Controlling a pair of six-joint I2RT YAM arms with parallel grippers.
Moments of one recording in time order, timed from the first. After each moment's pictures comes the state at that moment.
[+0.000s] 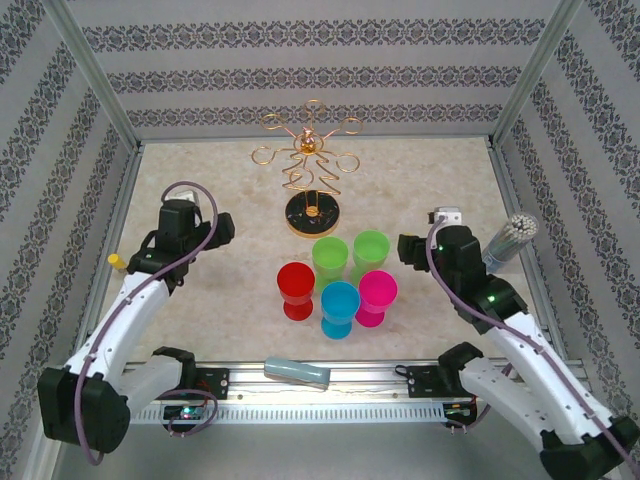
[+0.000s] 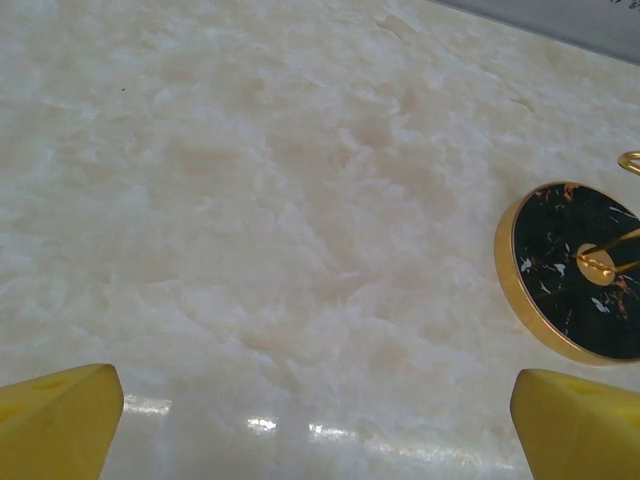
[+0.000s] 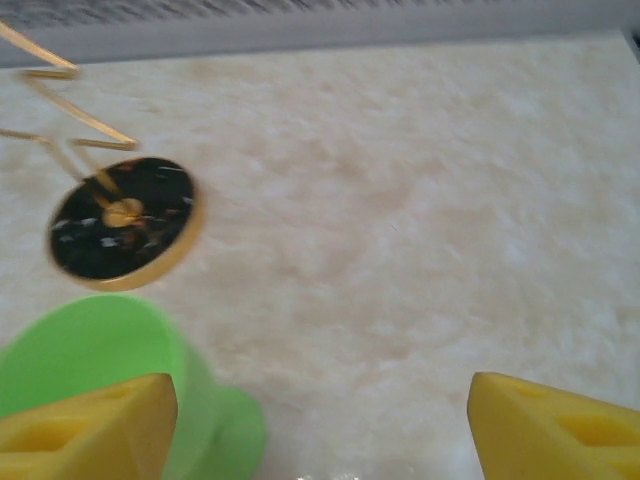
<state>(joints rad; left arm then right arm) -0.15 1.03 0.79 -0.45 -0.13 -0.38 0.40 0.72 0.72 -0.57 0.22 0.31</state>
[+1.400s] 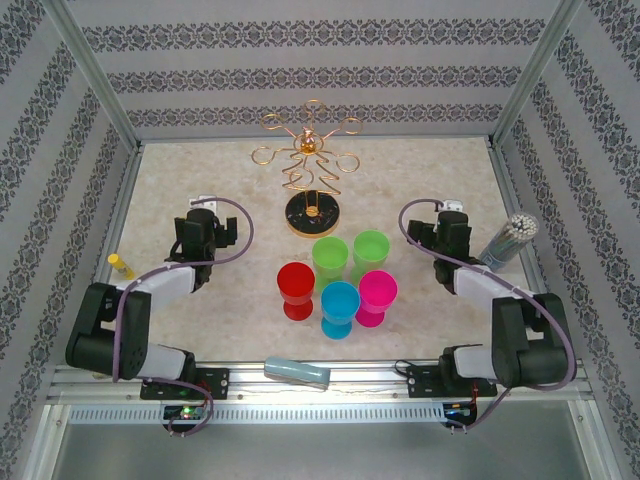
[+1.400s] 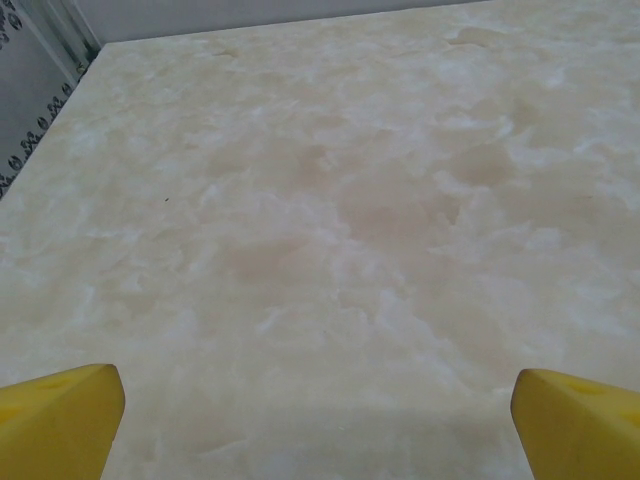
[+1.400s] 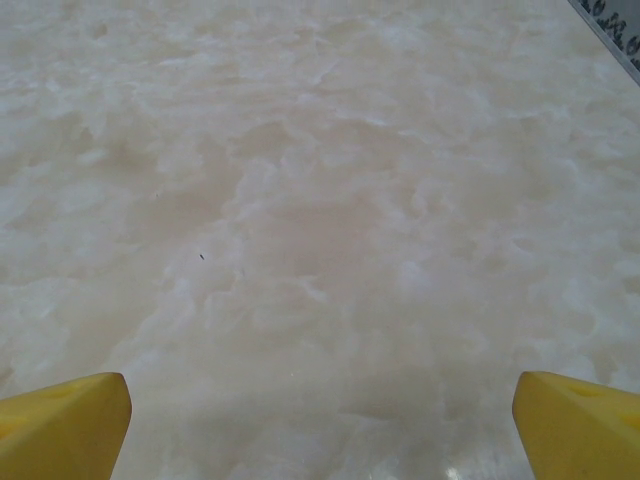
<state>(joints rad) -0.15 1.41 0.55 0.34 -0.34 -0.02 0.06 1.35 0.50 0.26 0.16 0.15</state>
